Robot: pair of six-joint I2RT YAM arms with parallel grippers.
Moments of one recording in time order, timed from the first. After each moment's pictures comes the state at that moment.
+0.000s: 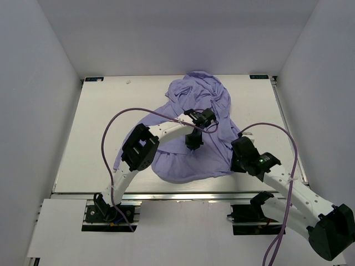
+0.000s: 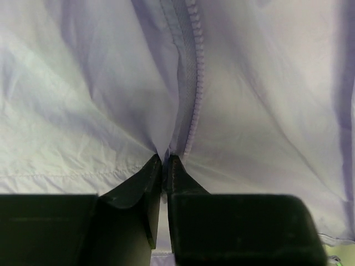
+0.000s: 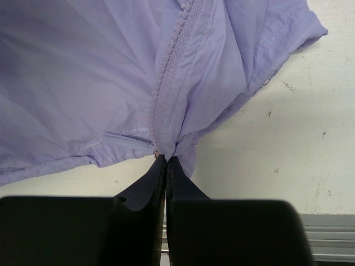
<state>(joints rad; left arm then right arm) -0.89 2.30 1.92 -1.00 -0.18 -0.83 0.58 0.88 0.58 -0.71 0.24 0.56</state>
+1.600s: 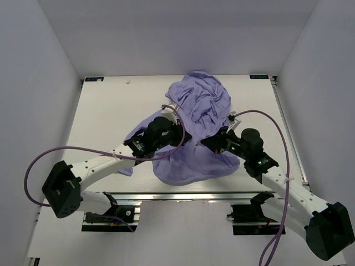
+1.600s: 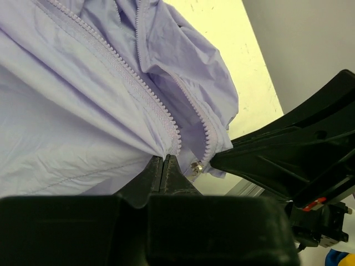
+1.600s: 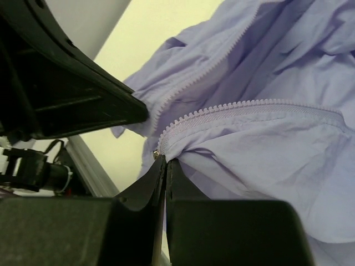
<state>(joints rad) -0.86 1.33 0.93 0.00 -0.04 -0.67 0.52 0.90 0.48 0.21 -0.39 0.52</state>
